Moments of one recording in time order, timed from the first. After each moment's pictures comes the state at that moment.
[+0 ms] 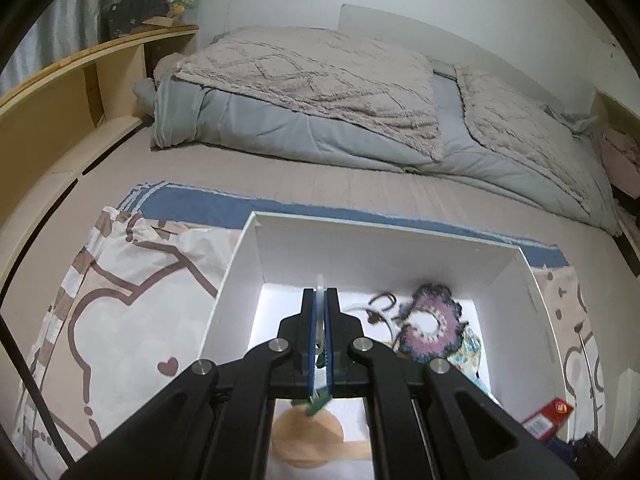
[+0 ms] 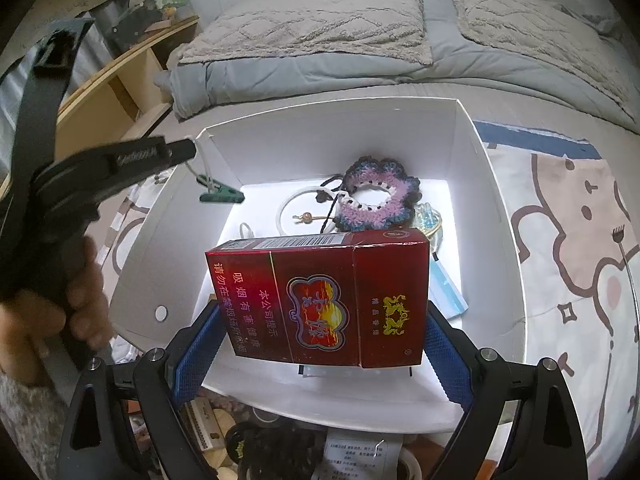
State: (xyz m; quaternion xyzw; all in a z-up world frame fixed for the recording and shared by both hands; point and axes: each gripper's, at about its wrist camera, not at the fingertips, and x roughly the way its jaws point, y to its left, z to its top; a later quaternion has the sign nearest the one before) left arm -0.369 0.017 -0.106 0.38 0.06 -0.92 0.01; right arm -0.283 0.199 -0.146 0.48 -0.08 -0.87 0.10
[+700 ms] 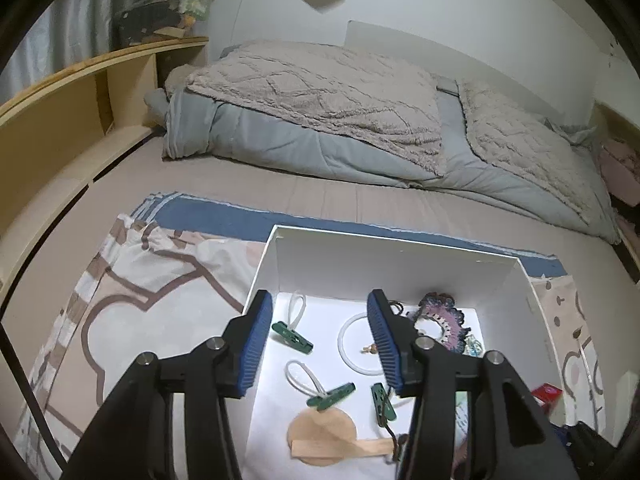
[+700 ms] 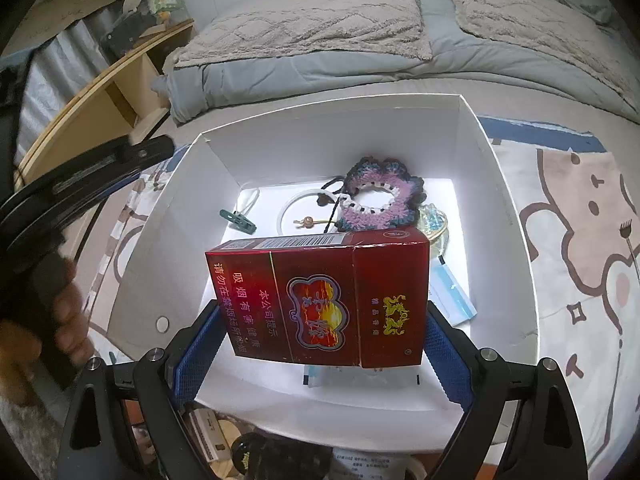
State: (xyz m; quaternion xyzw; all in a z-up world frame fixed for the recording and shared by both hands) left arm -0.348 0.003 -0.093 0.36 0.07 -0.93 0.02; right arm -0.294 0.199 -0.151 0.48 -0.10 -0.86 0.10
